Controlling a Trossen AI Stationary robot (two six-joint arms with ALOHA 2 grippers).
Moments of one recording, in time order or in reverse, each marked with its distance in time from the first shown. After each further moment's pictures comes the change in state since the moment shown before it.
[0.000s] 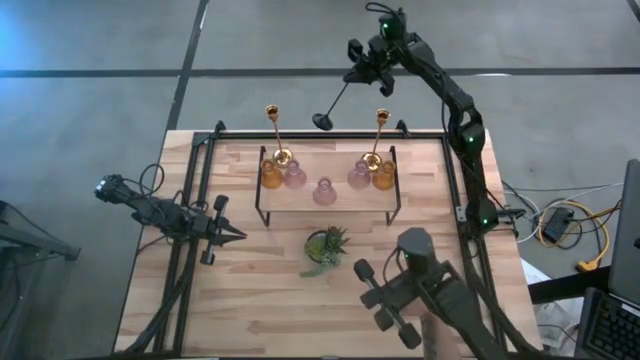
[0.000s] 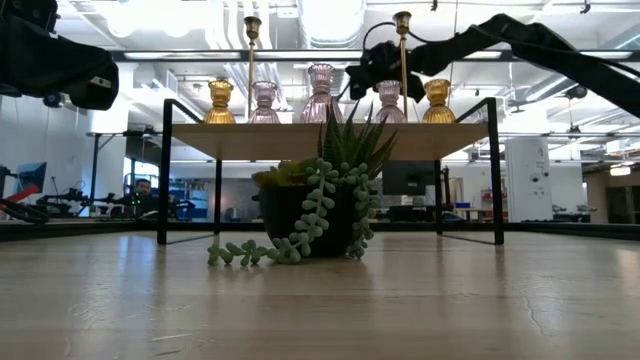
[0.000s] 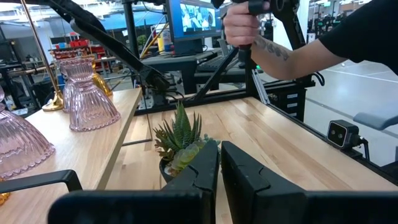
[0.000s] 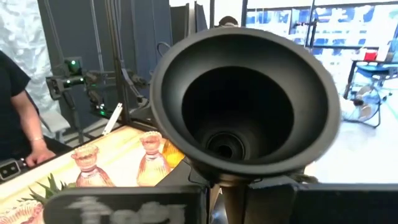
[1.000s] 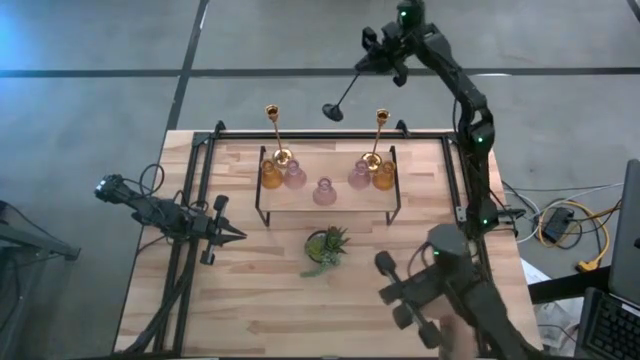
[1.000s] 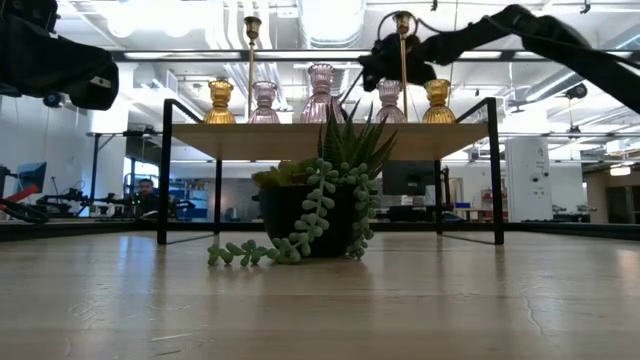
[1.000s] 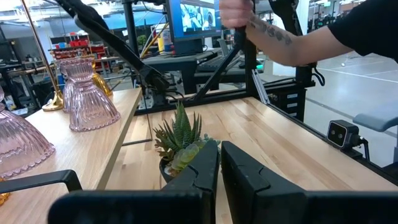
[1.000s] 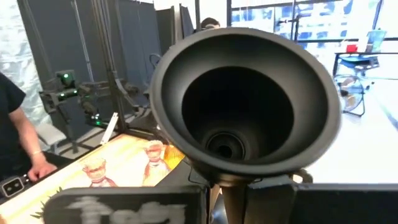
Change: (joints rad) left arm 0.000 0.000 0.000 0.000 0.000 0.000; right arm -0.054 -0.068 0.000 0.002 0.001 0.116
